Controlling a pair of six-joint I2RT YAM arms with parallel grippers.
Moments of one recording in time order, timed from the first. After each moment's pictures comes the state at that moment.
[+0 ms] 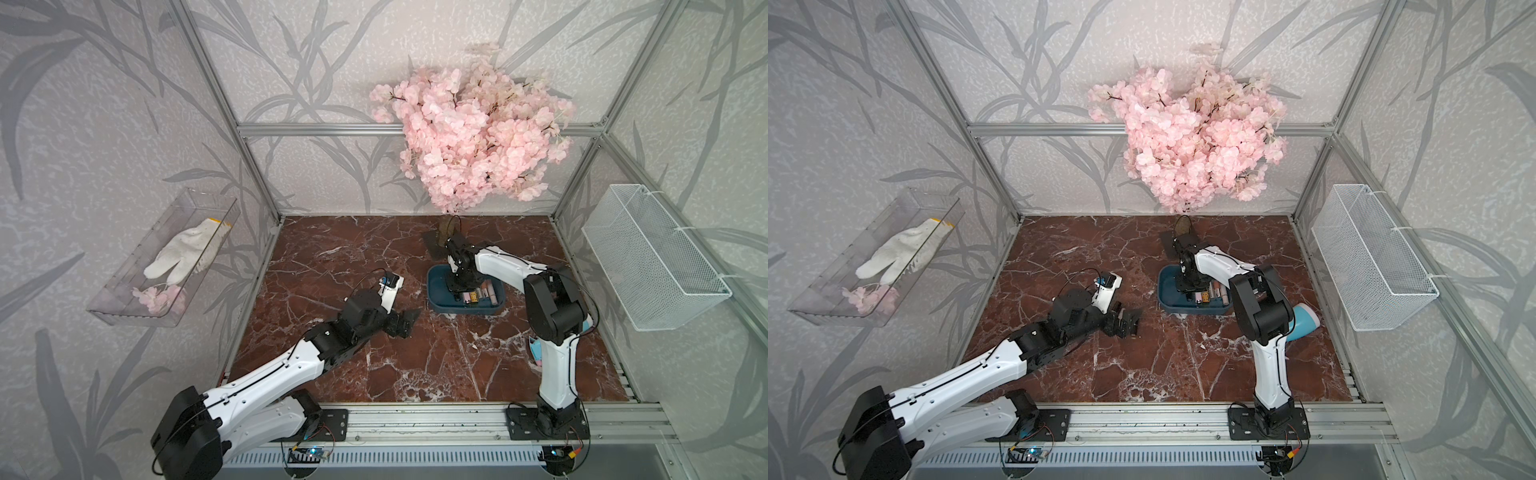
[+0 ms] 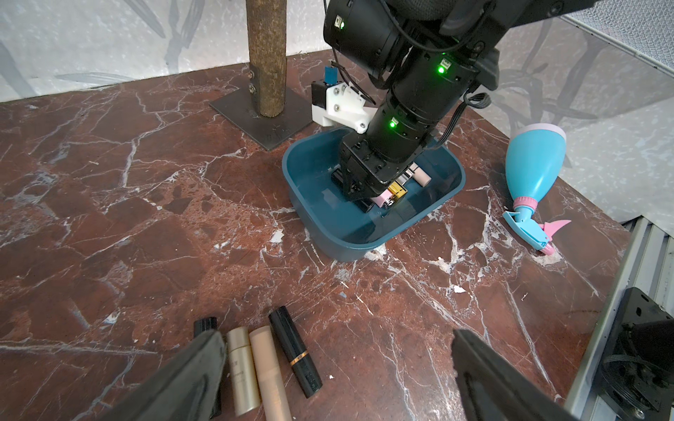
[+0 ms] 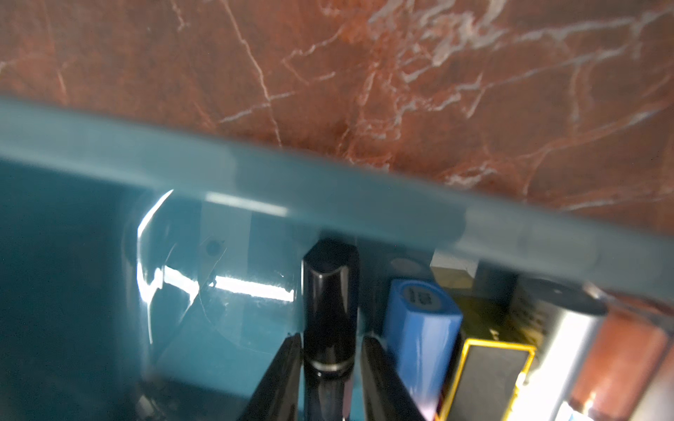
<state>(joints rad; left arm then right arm) -0.77 1.03 0.64 -0.09 -0.02 -0.23 0.45 2.07 1.51 -0.82 -0.01 0.31</state>
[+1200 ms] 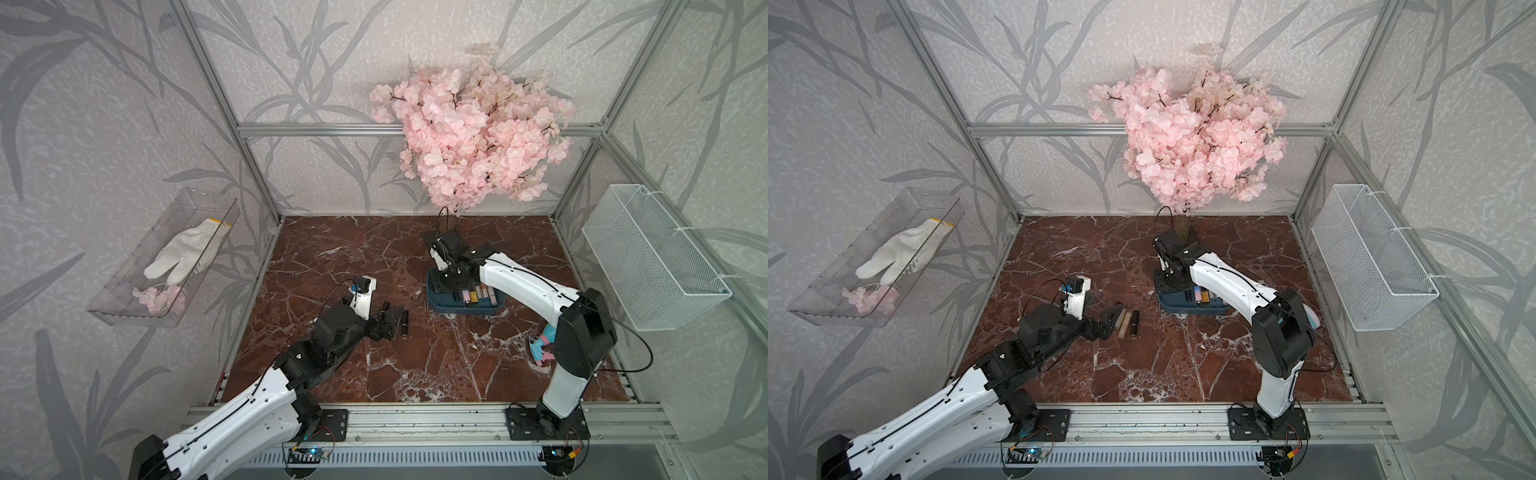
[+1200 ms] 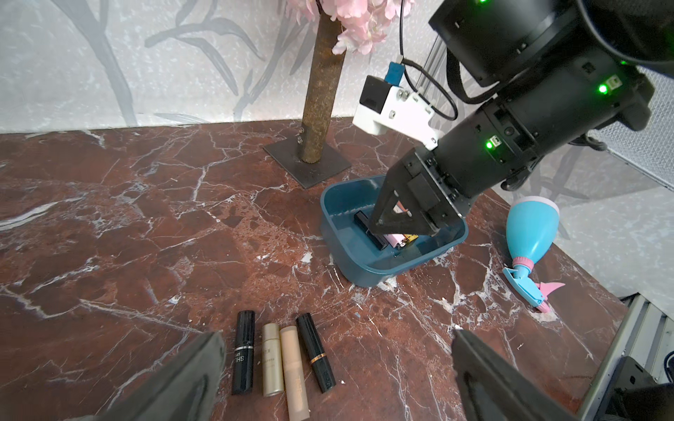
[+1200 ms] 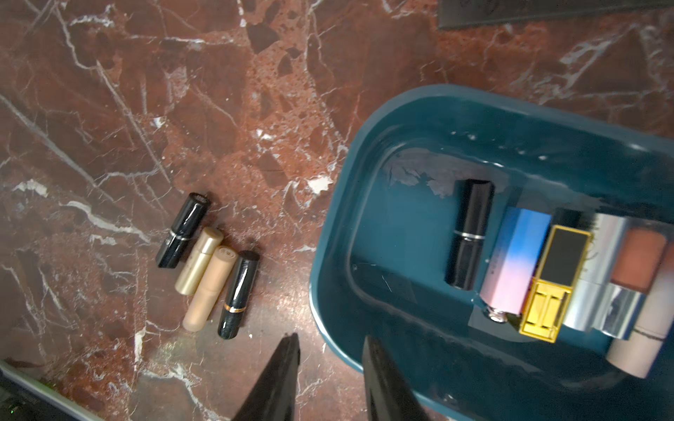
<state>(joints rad) -0.77 0.70 0.53 -0.15 -0.16 -0.33 0.67 1.80 1.51 -0.87 -0.06 0.43</state>
